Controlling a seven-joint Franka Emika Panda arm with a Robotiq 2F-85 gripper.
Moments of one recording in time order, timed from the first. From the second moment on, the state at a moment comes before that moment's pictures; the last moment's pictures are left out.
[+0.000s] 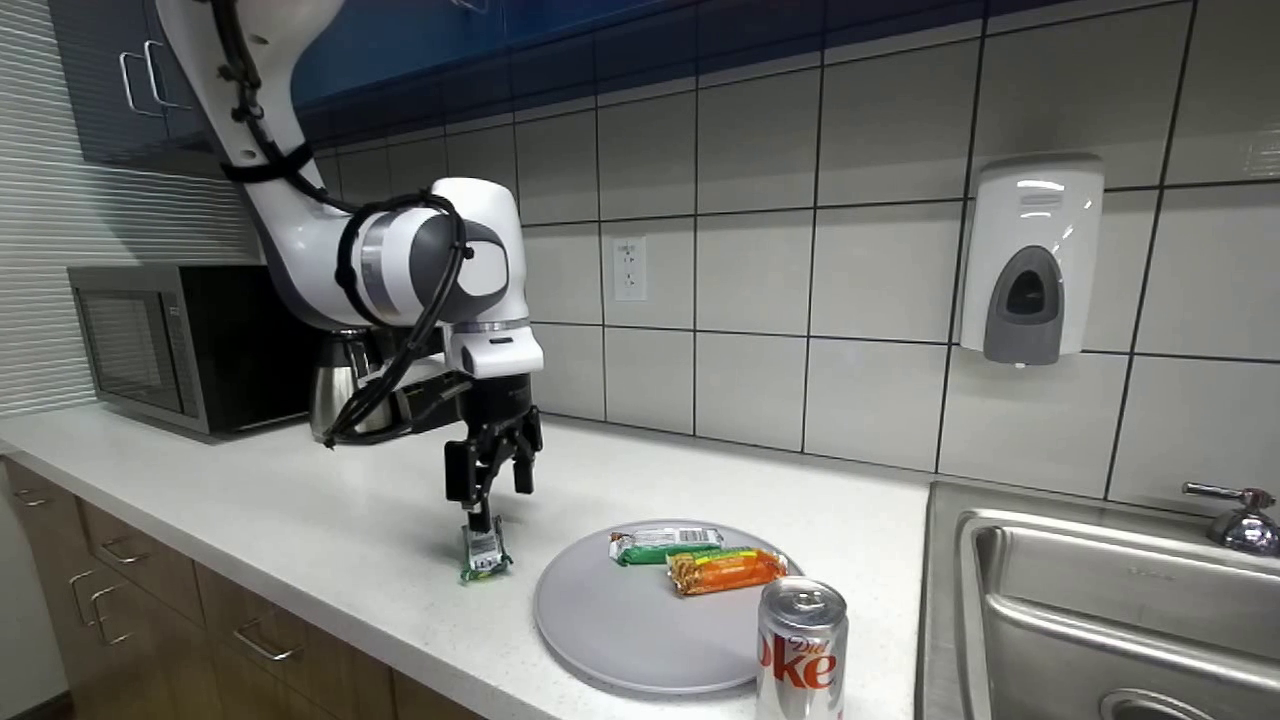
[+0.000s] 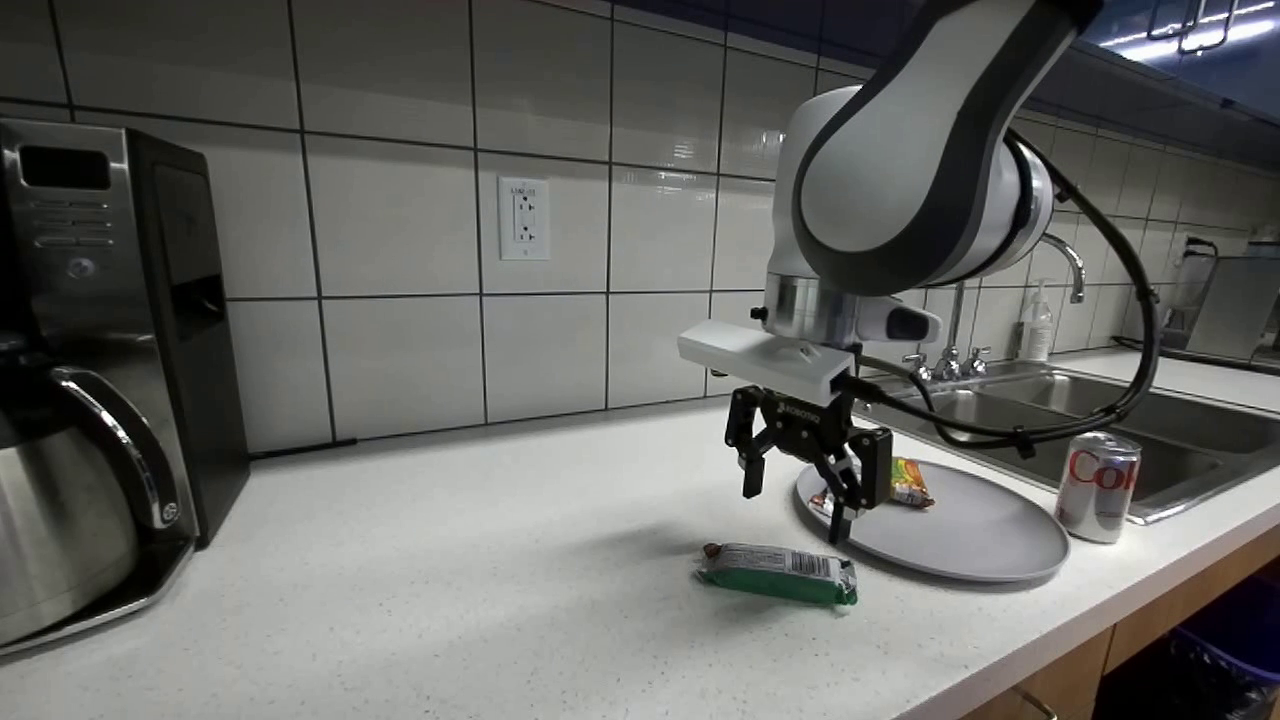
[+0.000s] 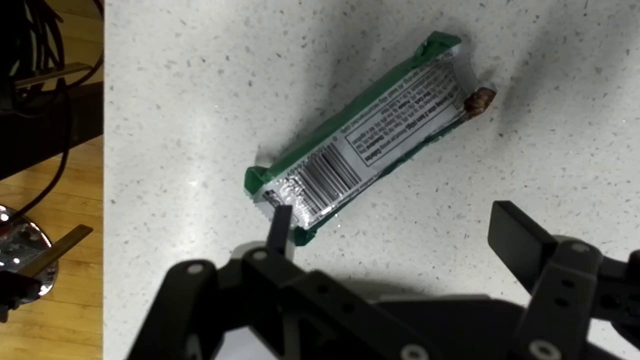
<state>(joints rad) 0.24 0.26 -0.02 -2.36 -0.02 2.67 1.52</state>
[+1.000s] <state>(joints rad) 0.30 0.29 -0.03 -2.37 -0.12 2.66 1.92</state>
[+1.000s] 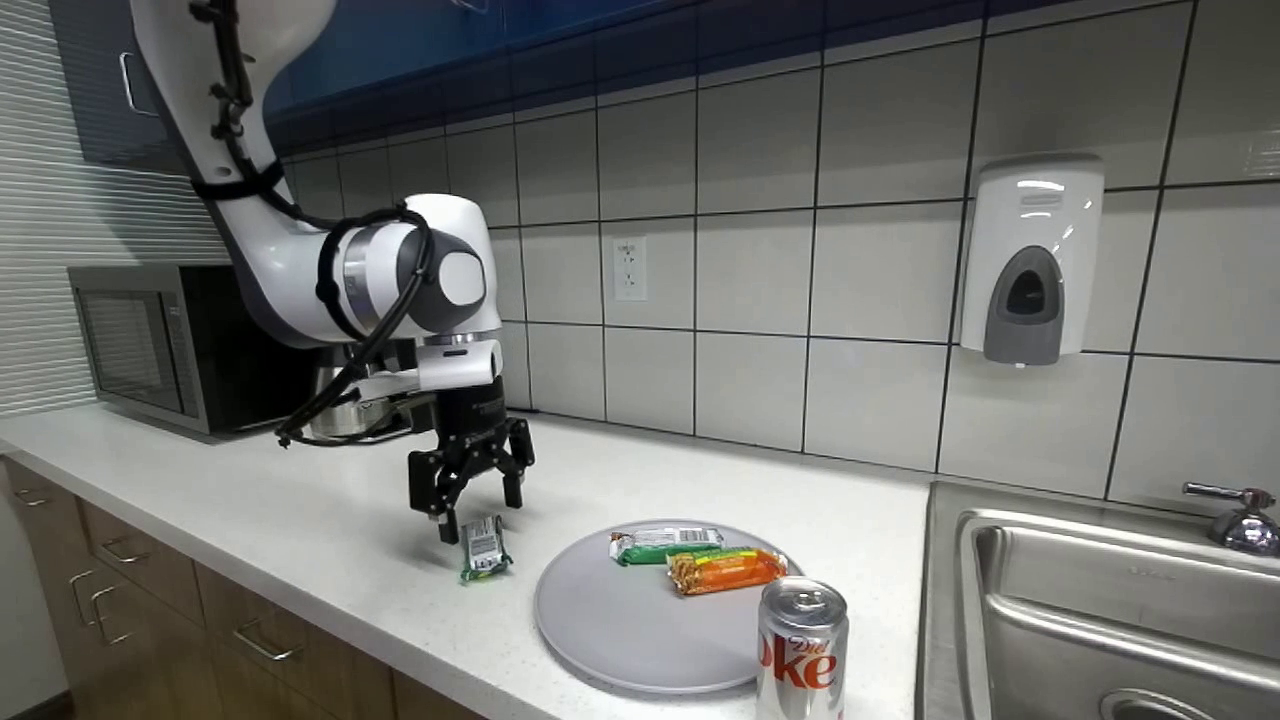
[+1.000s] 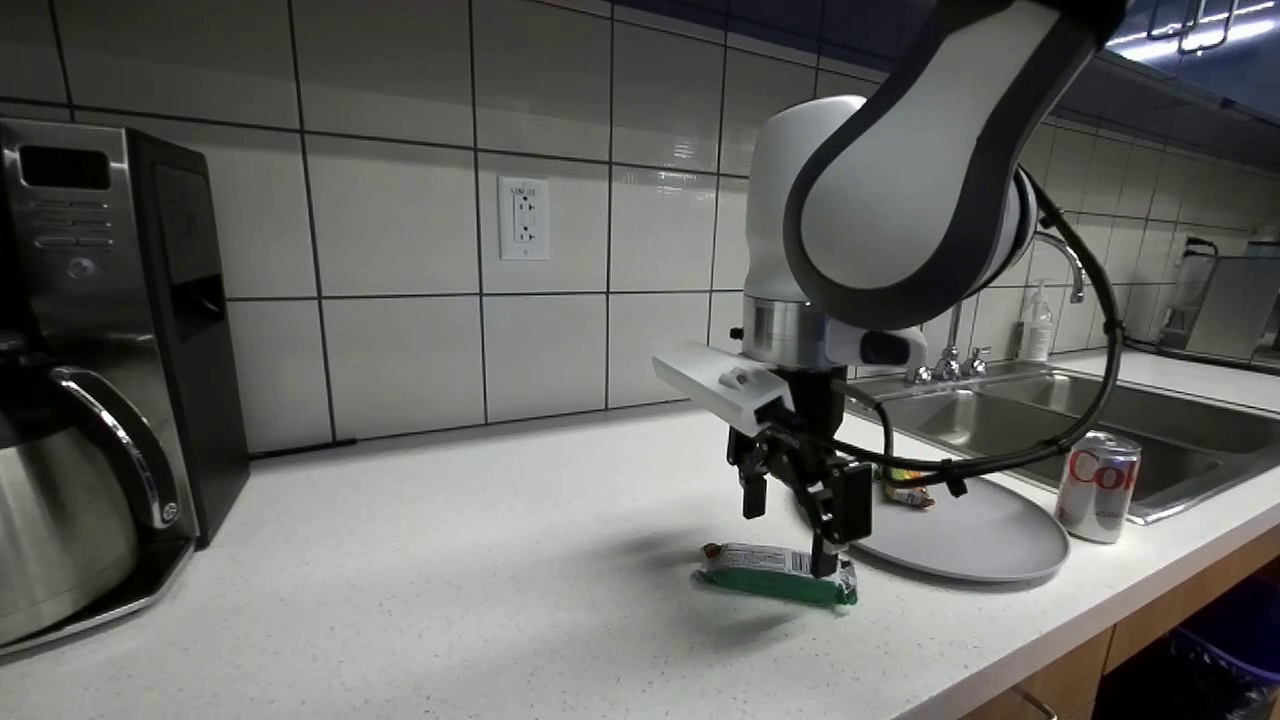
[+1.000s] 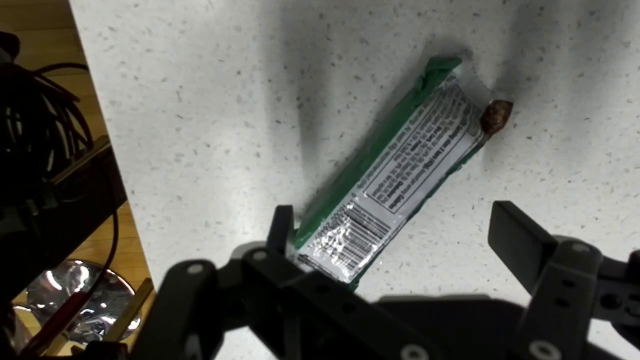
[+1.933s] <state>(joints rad) 0.35 0.35 -0.07 -2.36 -0.16 2.71 2.13</state>
